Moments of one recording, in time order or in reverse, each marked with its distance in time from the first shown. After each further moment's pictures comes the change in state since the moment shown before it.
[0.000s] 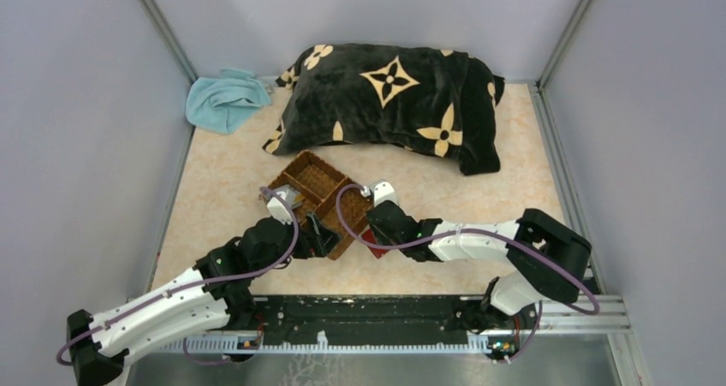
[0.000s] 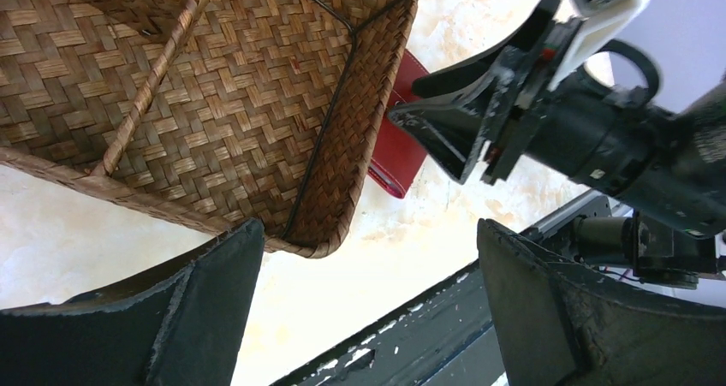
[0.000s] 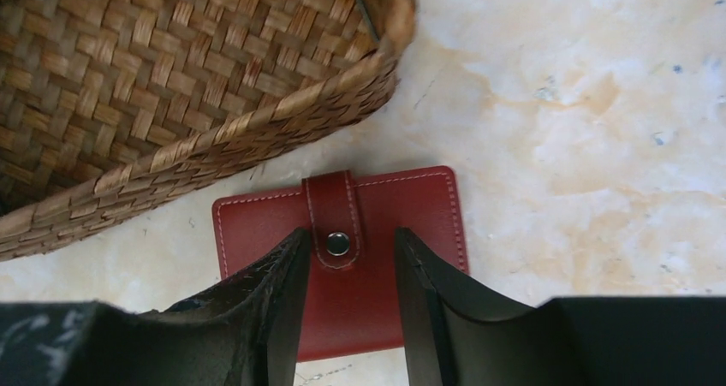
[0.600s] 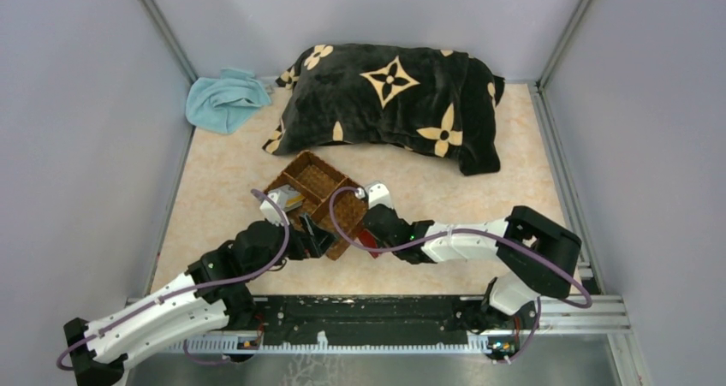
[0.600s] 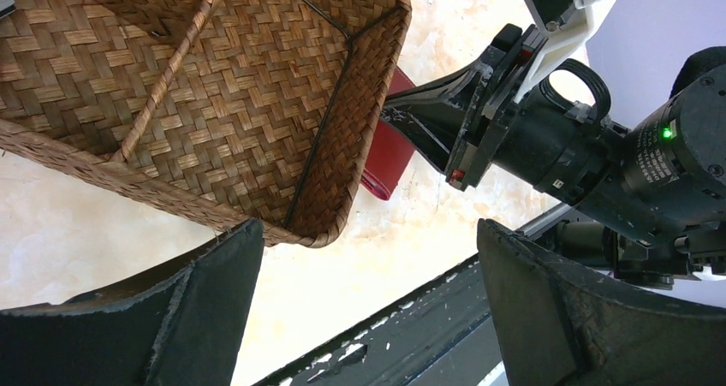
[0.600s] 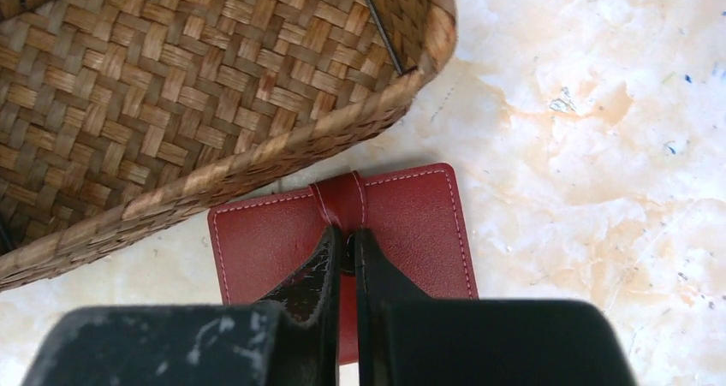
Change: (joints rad) left arm 0.000 -0.083 0.000 -0.059 -0.012 -0.026; right arm 0.040 0.085 0.031 0.032 0.051 0.016
